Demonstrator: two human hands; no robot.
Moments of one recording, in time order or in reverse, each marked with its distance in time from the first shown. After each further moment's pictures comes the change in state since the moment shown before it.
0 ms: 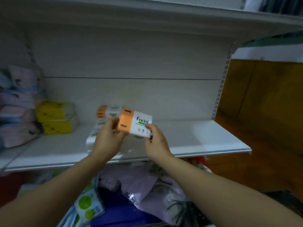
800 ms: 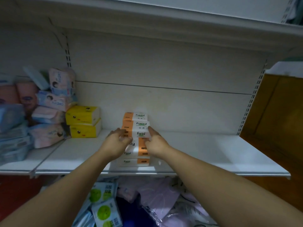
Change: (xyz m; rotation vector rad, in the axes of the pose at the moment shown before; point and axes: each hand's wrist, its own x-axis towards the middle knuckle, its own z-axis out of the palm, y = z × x) left_hand 0.047 -0.064 -0.064 0.193 -0.177 -0.139; right_hand 0.067 -0.045 0.083 -0.241 -0.324 0.123
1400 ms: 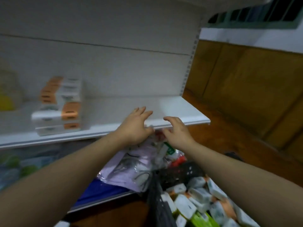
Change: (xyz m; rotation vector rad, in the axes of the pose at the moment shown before) left_hand -0.076 0.143 0.187 0.232 -0.388 0.486; right_hand -0.162 0.196 -0.137 -0.244 0.333 0.125
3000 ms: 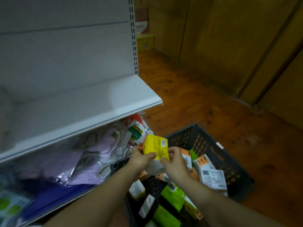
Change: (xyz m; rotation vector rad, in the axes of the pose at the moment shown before) left_hand 0.021 0.127 0.209 -0.892 -0.242 -0.788; right_hand -0.114 0.158 -0.041 0.547 -0.032 0.685
